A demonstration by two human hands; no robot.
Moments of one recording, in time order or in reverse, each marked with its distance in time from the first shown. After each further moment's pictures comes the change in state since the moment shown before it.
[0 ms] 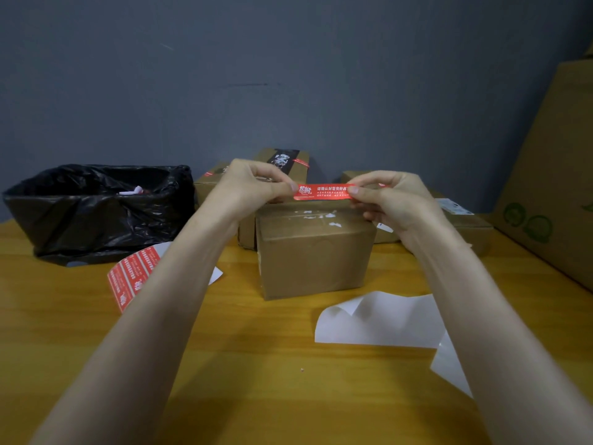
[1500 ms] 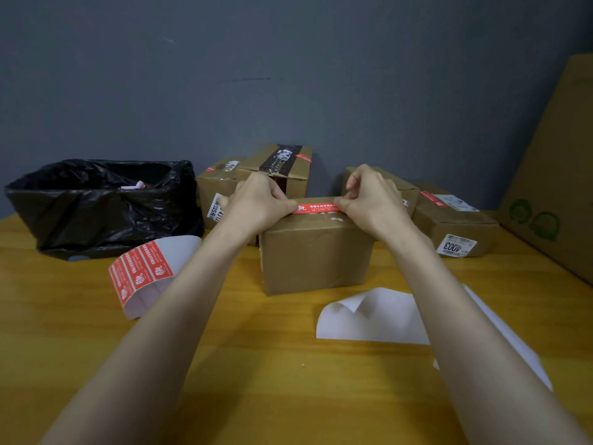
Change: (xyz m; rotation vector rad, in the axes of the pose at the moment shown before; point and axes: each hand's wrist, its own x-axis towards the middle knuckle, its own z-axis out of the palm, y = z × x) left_hand 0.012 -0.022 0.019 0.476 0.062 -0.031; right_hand 0.020 0.020 0.025 -0.695 0.076 -0.280
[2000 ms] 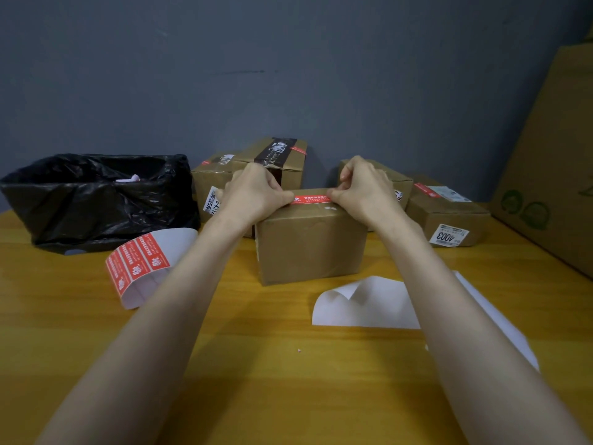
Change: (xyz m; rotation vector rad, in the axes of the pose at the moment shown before) left_hand 0.003 0.000 0.004 0.028 0.029 -0.011; right_hand 0.004 0.003 0.006 -0.029 0.004 0.019
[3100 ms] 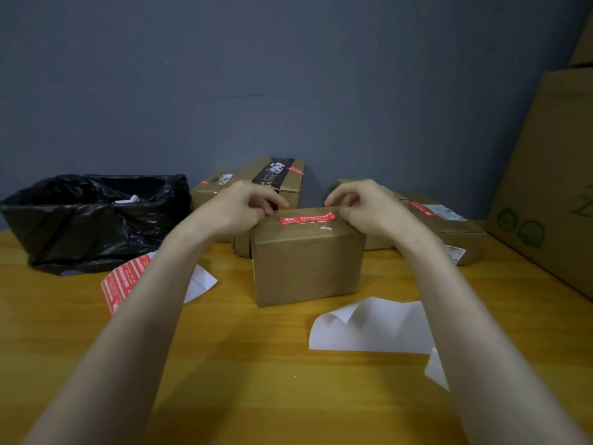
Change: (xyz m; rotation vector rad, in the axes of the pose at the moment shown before) left_hand 0.002 -0.014 -0.032 -0.001 -0.235 0.317; right_hand -0.006 -0.004 -0.033 0.012 -0.213 -0.116
